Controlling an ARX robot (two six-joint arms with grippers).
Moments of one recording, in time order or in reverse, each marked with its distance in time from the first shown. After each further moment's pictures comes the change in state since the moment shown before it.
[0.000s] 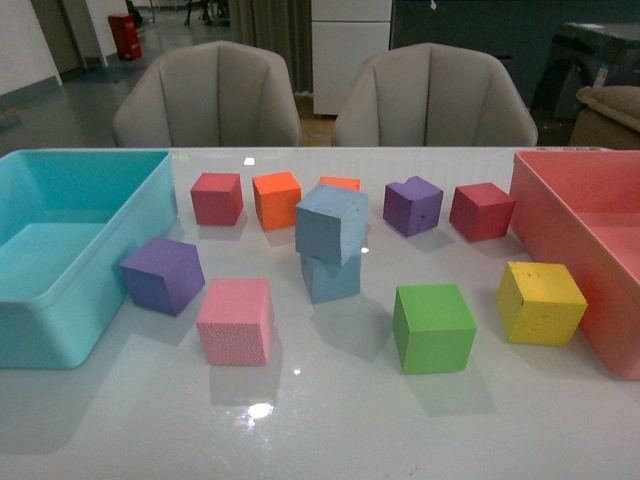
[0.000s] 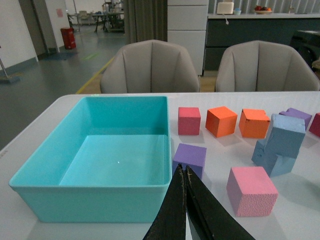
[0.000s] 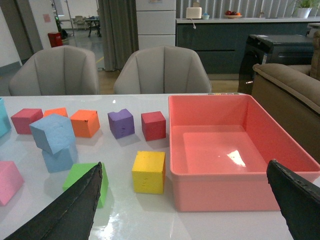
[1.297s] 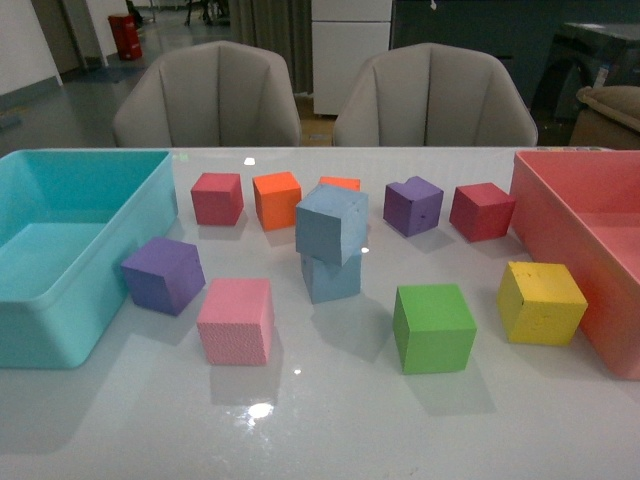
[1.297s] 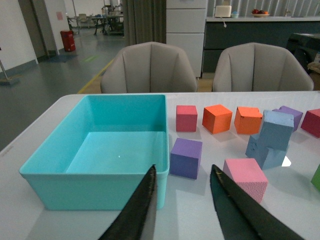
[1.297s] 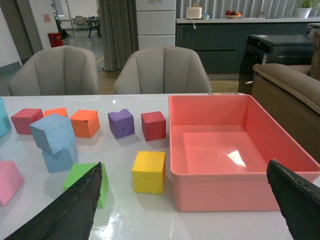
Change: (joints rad) left arm 0.000 -0.465 0.000 -0.467 0.000 0.000; right arm 0.000 0.000 0.000 0.000 0.000 0.000
